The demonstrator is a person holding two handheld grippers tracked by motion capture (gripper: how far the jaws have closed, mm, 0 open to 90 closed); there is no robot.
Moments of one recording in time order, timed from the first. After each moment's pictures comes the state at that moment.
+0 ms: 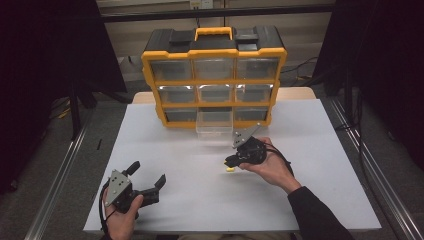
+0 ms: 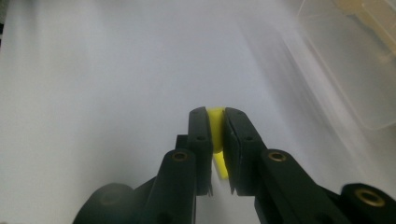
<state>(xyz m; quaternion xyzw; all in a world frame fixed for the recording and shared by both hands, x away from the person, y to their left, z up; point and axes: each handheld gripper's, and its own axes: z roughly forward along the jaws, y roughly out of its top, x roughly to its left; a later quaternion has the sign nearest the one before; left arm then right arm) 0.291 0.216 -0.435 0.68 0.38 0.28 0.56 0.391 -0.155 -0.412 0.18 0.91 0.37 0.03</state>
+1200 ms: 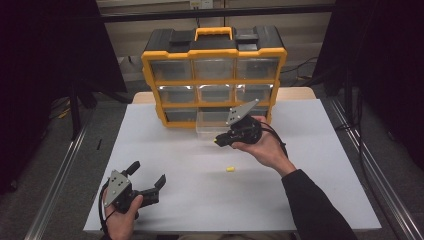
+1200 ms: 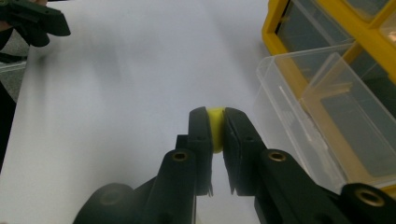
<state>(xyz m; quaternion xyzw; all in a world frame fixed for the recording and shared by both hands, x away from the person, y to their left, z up) 0.290 0.215 -0.434 0.68 0.38 0.27 0.57 0.415 -0.139 -0.348 0.16 0.89 0.41 0.07</state>
